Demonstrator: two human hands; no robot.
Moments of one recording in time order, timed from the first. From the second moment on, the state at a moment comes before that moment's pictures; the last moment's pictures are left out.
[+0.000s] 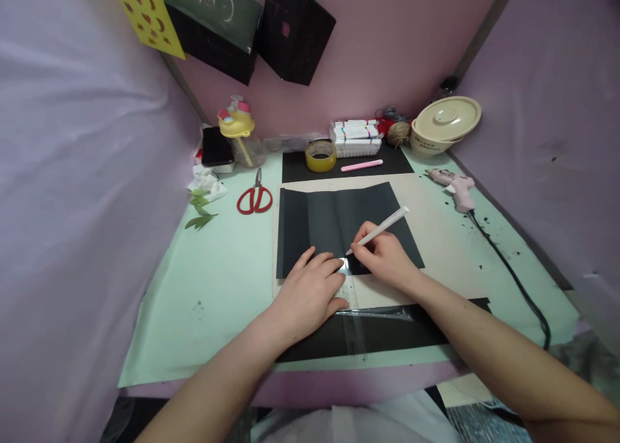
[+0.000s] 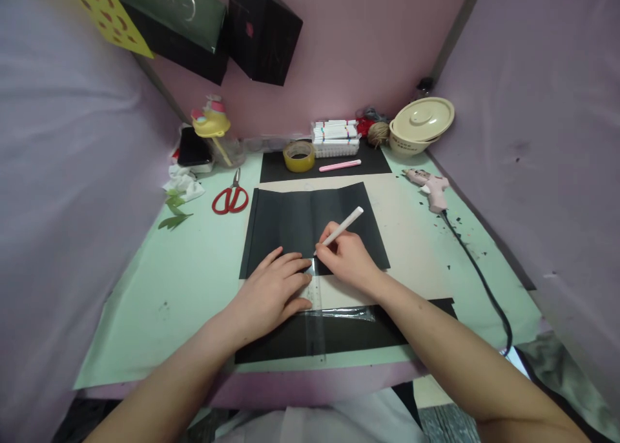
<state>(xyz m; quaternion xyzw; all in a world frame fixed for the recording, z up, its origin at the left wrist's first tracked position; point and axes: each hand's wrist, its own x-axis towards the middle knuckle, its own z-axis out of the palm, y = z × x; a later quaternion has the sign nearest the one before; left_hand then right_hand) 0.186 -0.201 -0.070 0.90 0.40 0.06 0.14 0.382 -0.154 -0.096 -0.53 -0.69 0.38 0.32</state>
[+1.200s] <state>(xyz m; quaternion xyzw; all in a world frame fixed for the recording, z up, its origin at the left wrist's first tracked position) 0.186 -0.202 -0.071 0.90 0.40 0.05 0.14 0.386 -0.158 -0.103 -0.50 -0.72 0.33 0.35</state>
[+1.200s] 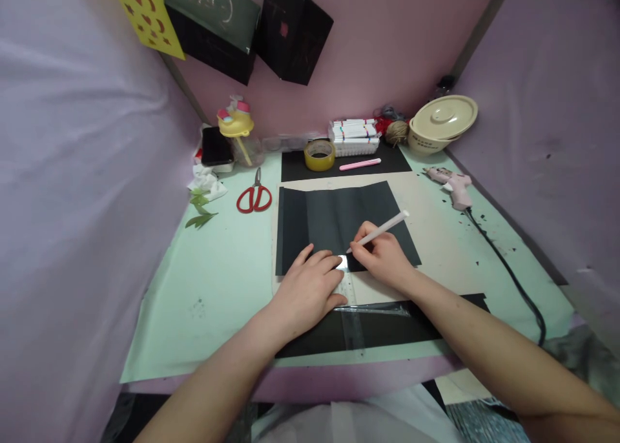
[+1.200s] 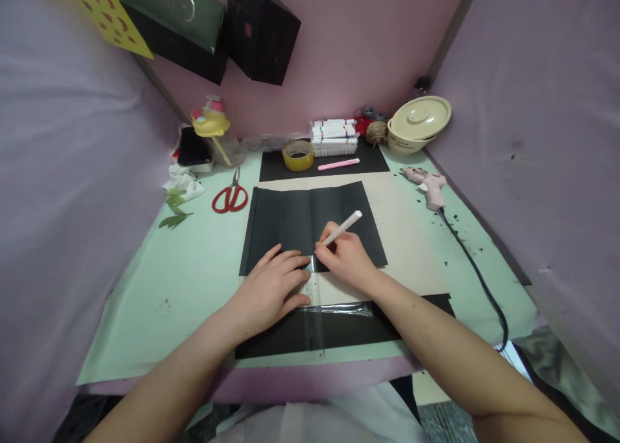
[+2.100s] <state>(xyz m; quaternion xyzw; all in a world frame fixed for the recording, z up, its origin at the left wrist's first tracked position) 0.173 -0.204 -0.059 0.88 0.46 -0.02 0.09 0.410 -0.149 -0.099 -0.44 -0.85 0.17 0.23</state>
